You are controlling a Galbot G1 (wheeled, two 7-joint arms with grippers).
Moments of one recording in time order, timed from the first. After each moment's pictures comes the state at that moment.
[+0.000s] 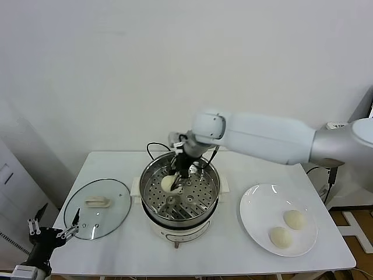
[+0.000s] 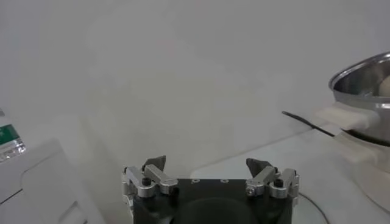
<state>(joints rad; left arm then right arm) 1.69 -1.47 -0.97 -2.17 0.09 0.05 0.26 0.54 1.20 -1.32 1.38 0.71 -0.50 -0.86</state>
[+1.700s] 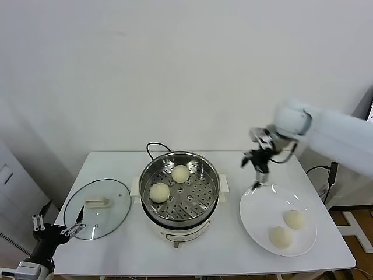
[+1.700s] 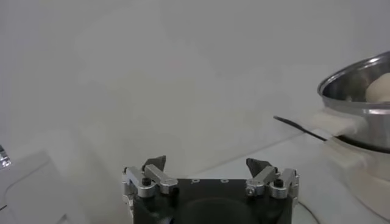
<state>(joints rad) 1.68 -1.44 -0.95 -2.18 0.09 0.05 0.26 0.55 0.62 -1.32 1.44 0.29 -0.26 -1.21</state>
